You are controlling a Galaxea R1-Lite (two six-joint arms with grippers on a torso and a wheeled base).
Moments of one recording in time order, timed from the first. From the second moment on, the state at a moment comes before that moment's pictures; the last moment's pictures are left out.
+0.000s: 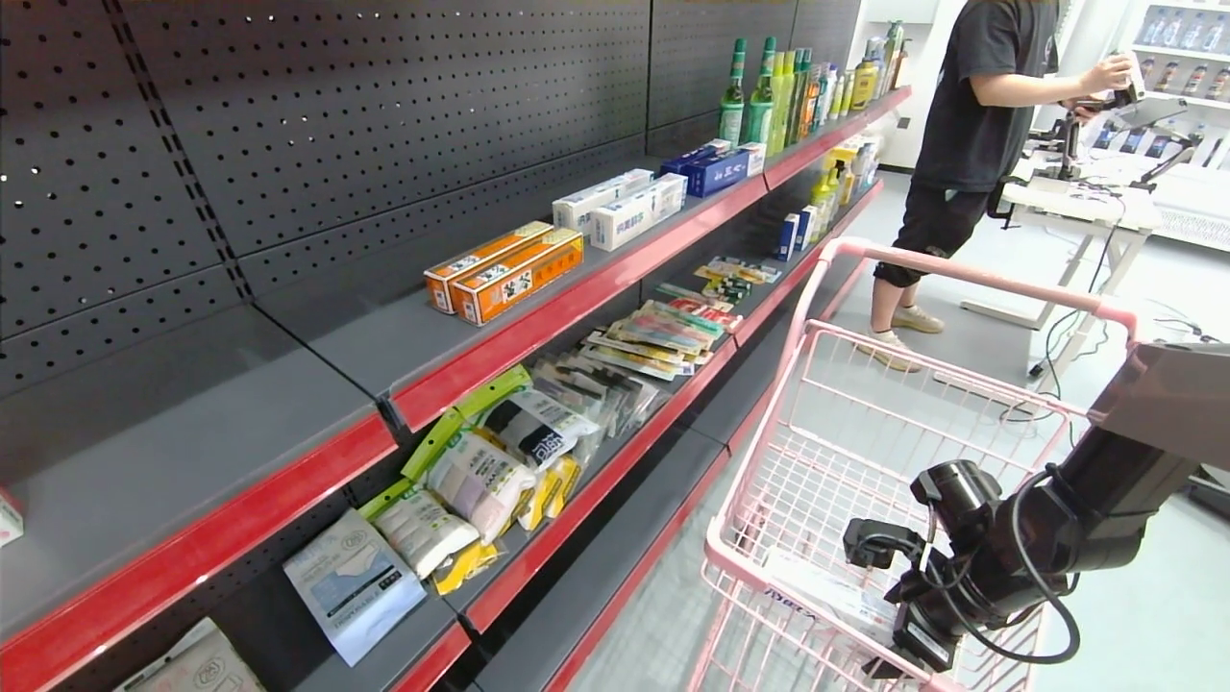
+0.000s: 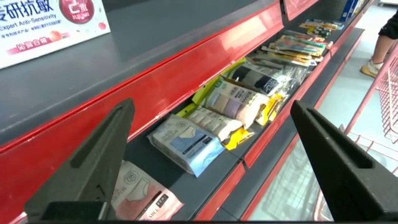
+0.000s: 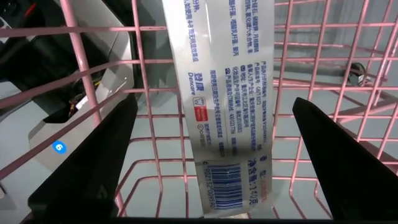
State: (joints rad) left arm 0.00 0.00 0.00 0.00 0.04 0.02; right arm 0.05 2.25 -0.71 -0.17 0.24 -0.81
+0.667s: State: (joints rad) left arm 0.00 0.00 0.00 0.00 0.04 0.02; right arm 0.07 2.26 -0.66 -0.31 0.21 -0.82
